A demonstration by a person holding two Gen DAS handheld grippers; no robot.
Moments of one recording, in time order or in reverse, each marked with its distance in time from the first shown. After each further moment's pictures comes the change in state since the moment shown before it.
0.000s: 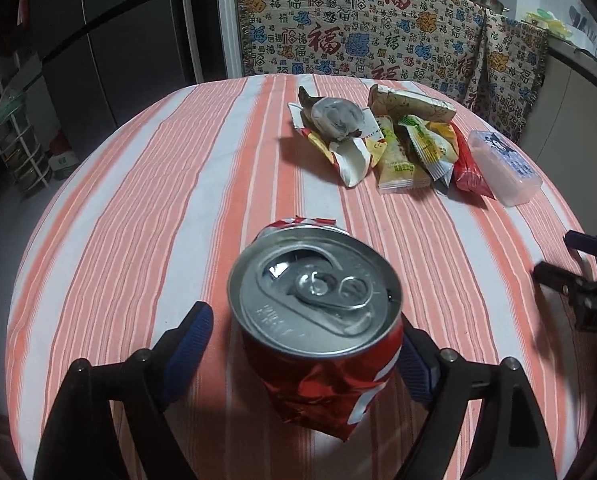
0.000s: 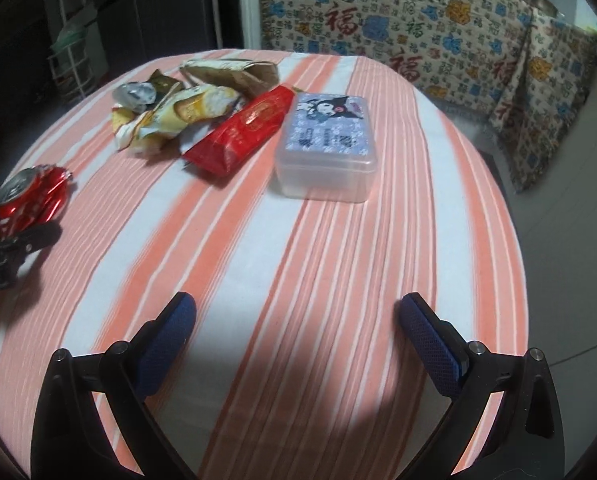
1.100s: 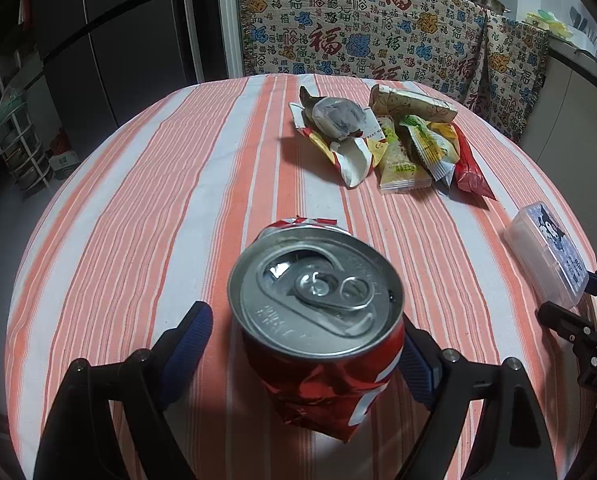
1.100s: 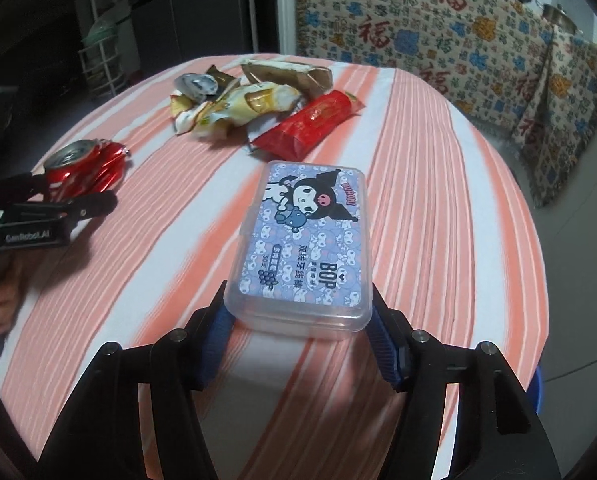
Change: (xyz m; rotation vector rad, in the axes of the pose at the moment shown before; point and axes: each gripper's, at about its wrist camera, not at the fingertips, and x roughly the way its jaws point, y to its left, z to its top) left arm -0.001 0.001 -0.001 -0.001 0.000 0.001; right arm -0.023 0.022 -0.031 -0.094 -0.053 0.104
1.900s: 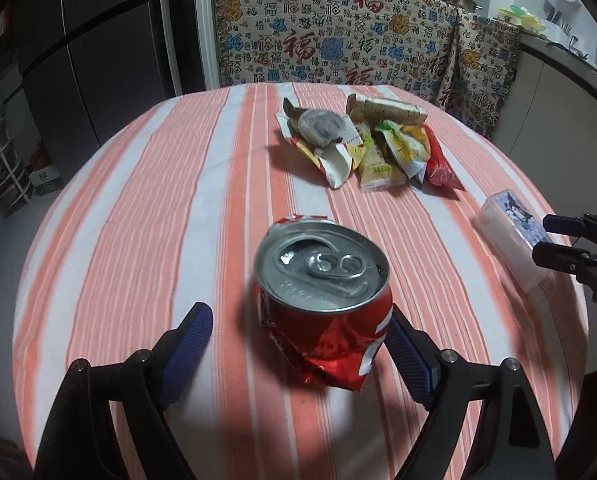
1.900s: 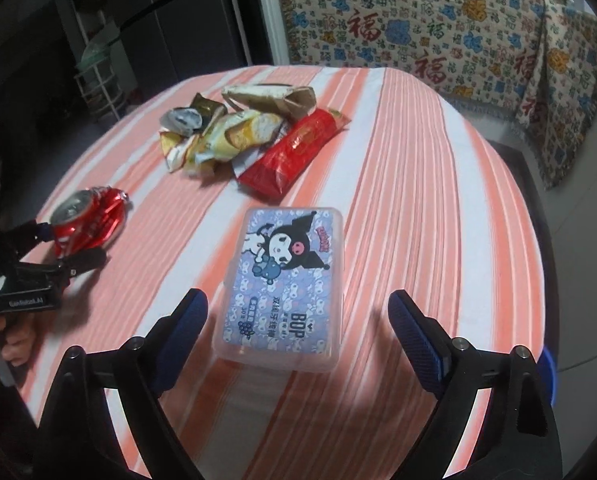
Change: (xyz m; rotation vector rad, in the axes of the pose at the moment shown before) left arm -0.025 0.009 -0.001 0.064 -0.013 -0.085; right arm -0.007 -0.026 0.031 0.085 0.035 0.088
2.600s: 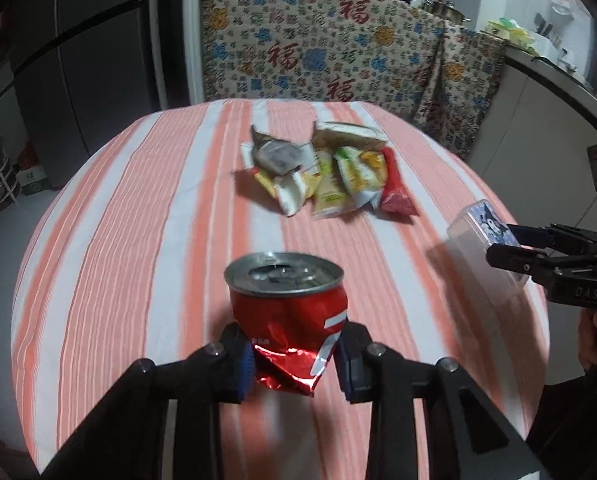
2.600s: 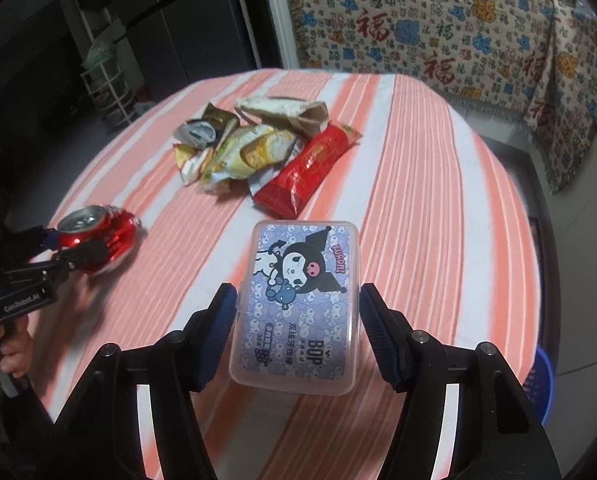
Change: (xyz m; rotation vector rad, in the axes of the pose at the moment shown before) left arm -0.024 -0.031 0.019 -0.011 -0.016 -0.074; right arm -0.018 0.004 0.013 0.006 -0.007 0.011
